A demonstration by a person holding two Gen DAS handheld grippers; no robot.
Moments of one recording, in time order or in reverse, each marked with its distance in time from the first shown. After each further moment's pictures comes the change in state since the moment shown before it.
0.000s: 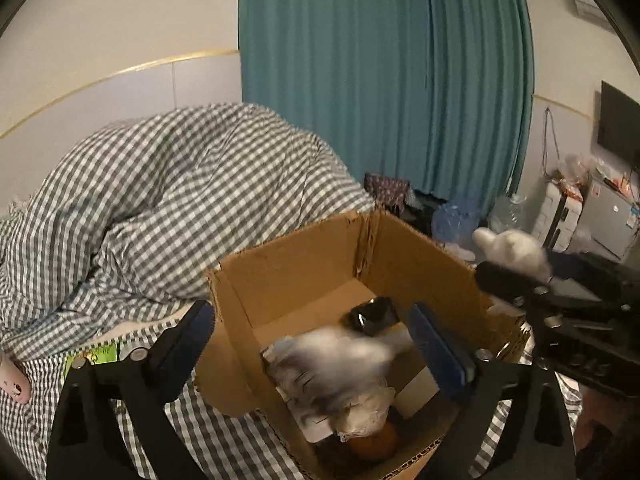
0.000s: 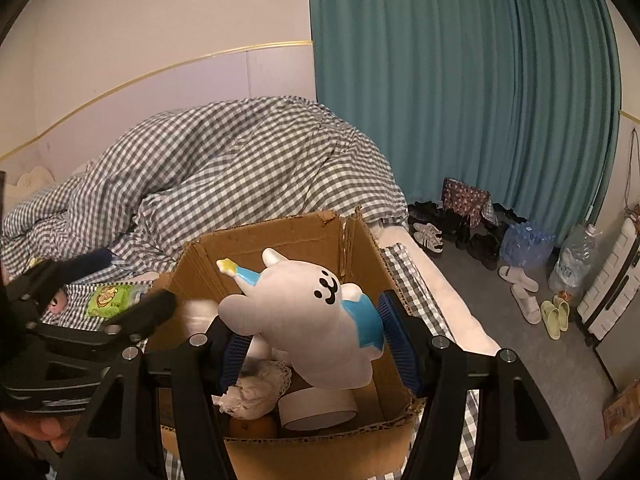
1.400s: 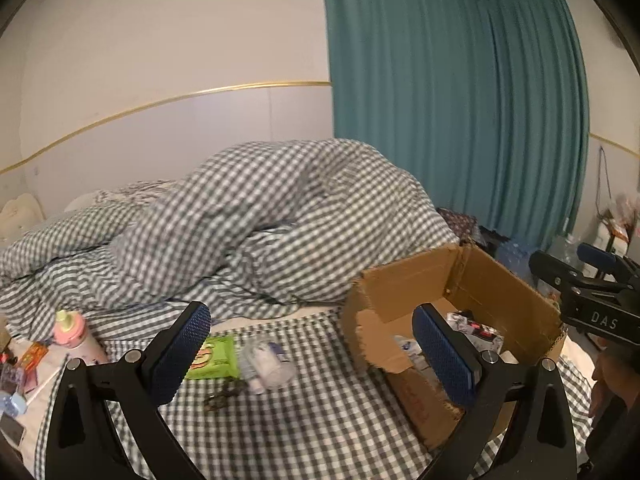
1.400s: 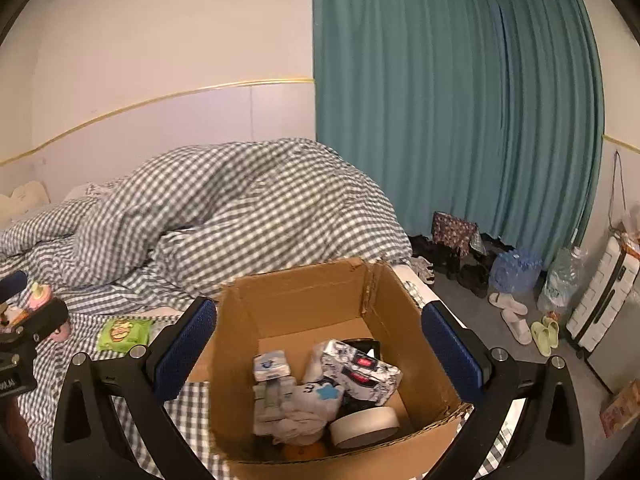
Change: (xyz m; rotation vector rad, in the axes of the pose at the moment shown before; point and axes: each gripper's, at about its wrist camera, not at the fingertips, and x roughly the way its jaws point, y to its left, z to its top) left arm -0.119 0.108 -0.015 -0.116 -0.095 0.254; right arm -0.051 0.082 0.022 -0.015 -0.143 -0.060
